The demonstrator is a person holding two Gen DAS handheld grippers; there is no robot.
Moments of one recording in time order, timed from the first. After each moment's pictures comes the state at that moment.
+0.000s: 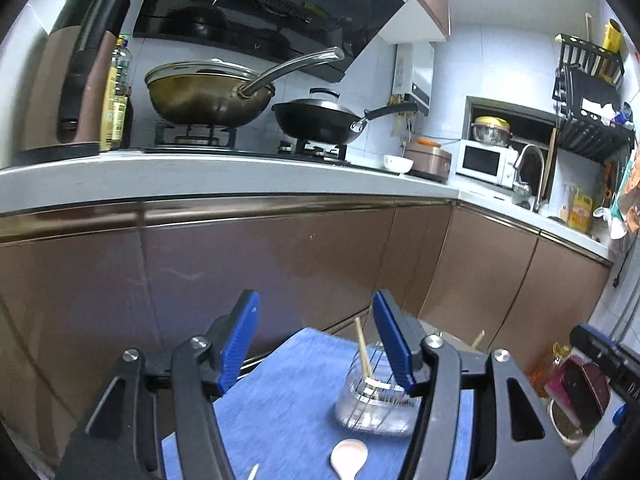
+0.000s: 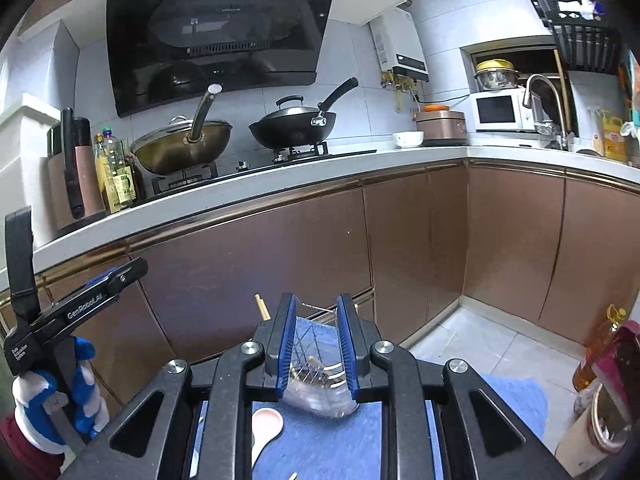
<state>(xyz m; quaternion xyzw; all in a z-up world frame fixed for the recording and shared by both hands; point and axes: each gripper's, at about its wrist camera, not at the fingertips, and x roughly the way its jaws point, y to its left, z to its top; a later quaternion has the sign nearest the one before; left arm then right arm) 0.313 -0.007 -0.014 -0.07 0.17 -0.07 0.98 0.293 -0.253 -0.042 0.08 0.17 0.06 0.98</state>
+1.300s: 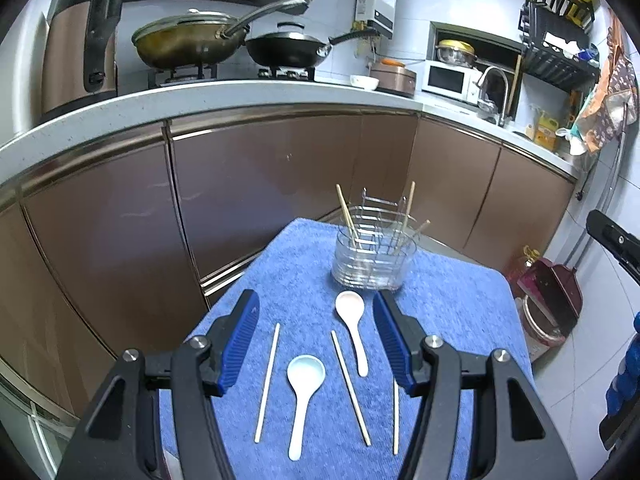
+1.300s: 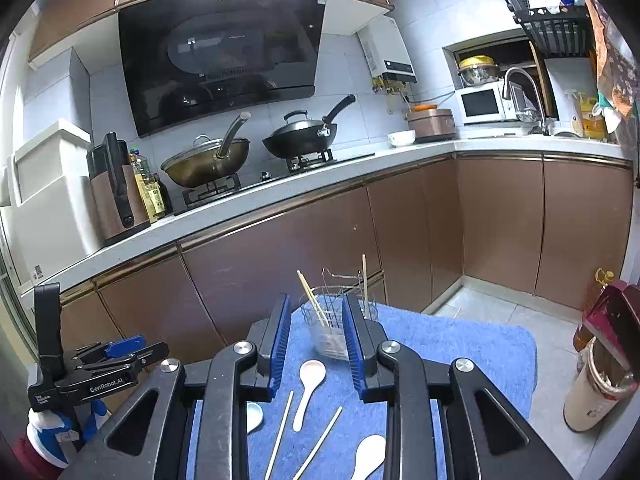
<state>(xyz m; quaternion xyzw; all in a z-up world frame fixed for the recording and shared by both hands) 0.193 0.022 -0.035 -0.01 0.31 -0.14 0.94 0.166 -0.224 -0.017 0.12 0.17 0.06 0.98</state>
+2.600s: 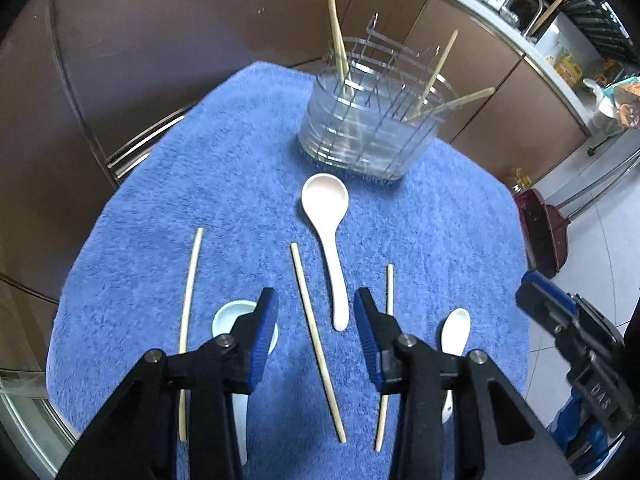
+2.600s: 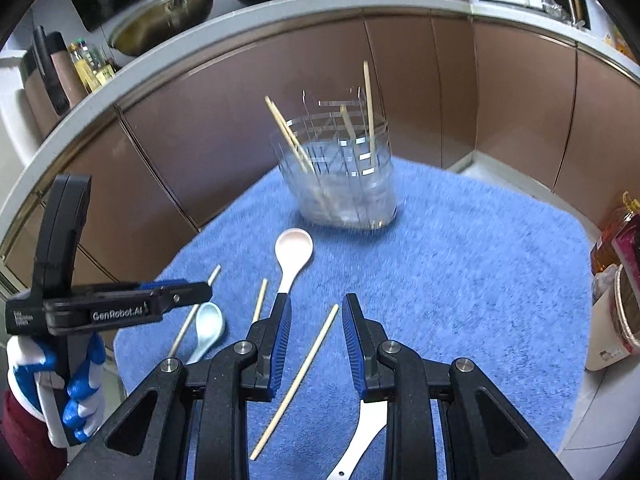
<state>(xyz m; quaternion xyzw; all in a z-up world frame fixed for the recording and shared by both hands) 0.316 -0.031 -0.169 -0.03 0.55 -0.19 0.81 0.277 -0.207 -0.146 0.12 0.41 0.08 0.90</state>
